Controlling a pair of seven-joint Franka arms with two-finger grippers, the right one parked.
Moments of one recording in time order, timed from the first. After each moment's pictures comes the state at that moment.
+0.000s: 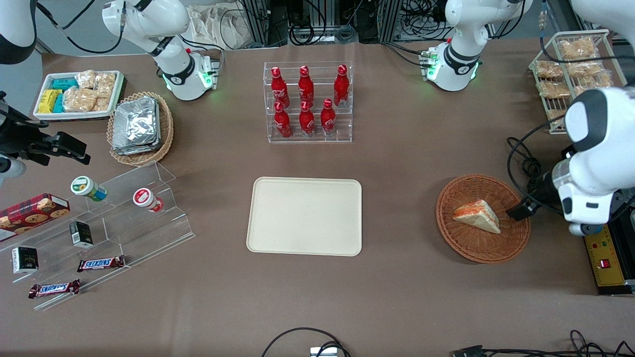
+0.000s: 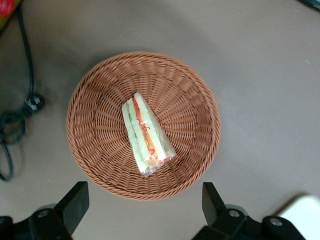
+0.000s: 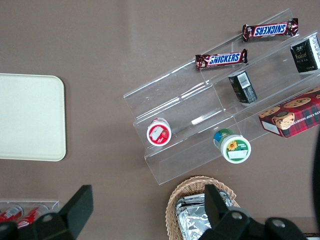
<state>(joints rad) 0.17 0.27 -0.21 -1.72 0.02 1.91 -0.80</state>
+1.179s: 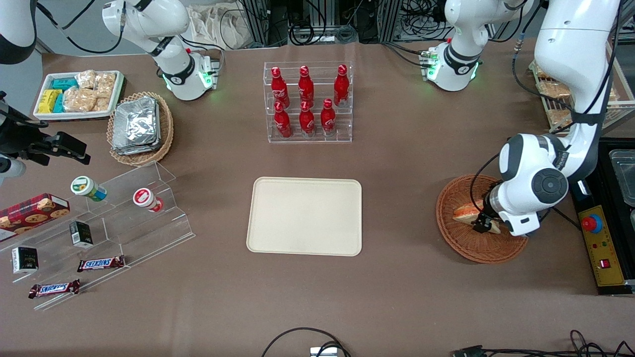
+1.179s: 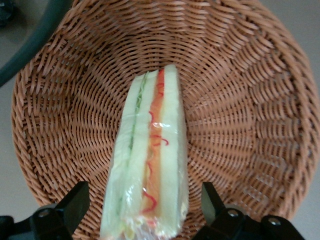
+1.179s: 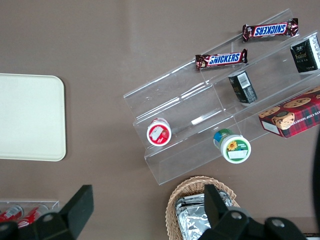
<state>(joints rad) 0.09 0.42 -0.17 -1.96 0.13 2.24 -1.27</state>
